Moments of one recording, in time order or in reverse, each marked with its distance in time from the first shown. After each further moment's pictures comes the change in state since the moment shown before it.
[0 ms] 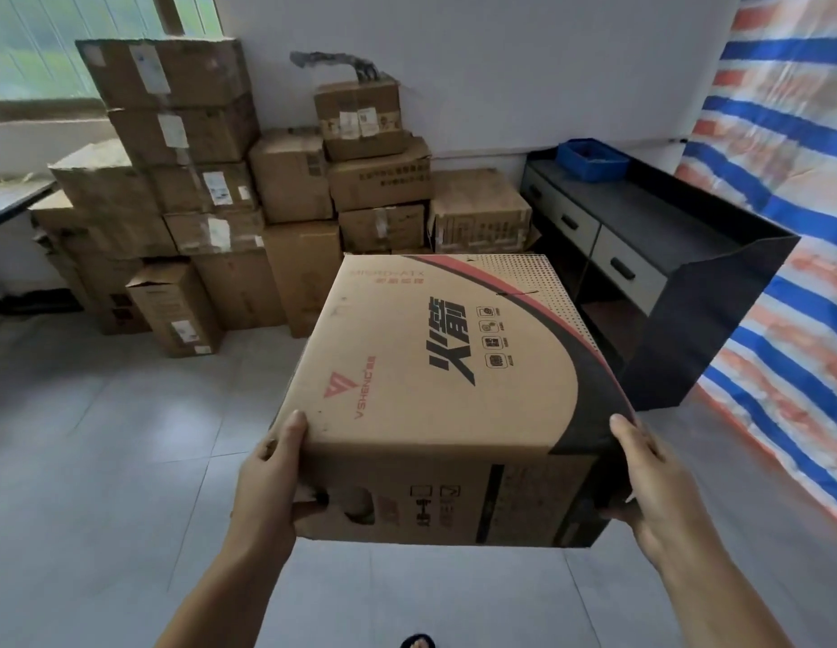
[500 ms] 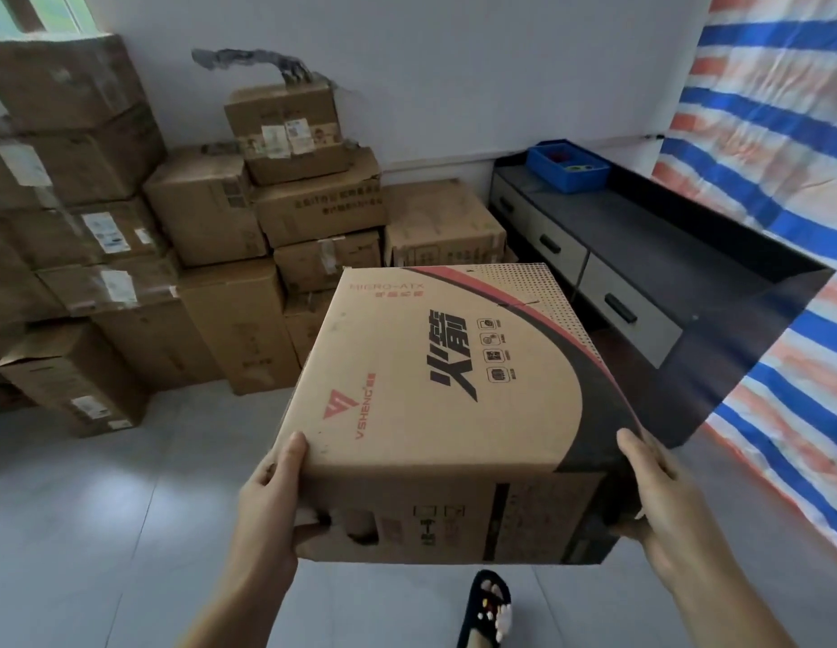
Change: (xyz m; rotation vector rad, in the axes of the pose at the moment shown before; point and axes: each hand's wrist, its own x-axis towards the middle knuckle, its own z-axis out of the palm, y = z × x) left_hand 0.244 0.066 0.223 0.021 -0.057 -0.076; right_hand 0.279 -0.098 0.098 0.098 0.102 0.049
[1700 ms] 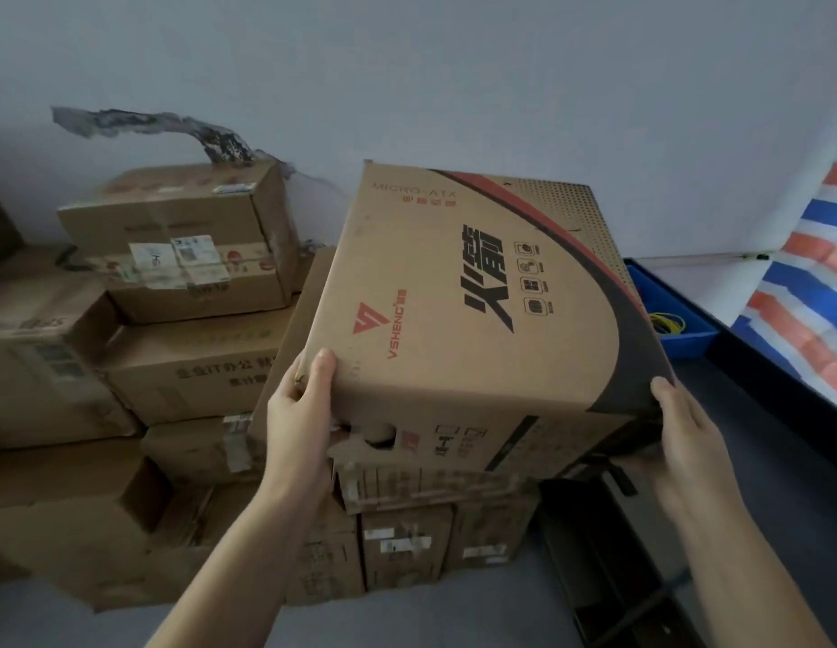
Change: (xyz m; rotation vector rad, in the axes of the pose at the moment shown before) left_hand 0.549 0.280 0.517 -0.145 -0.088 0.298; right_hand 0.660 -0.347 0.350 0.172 -0.068 -0.133
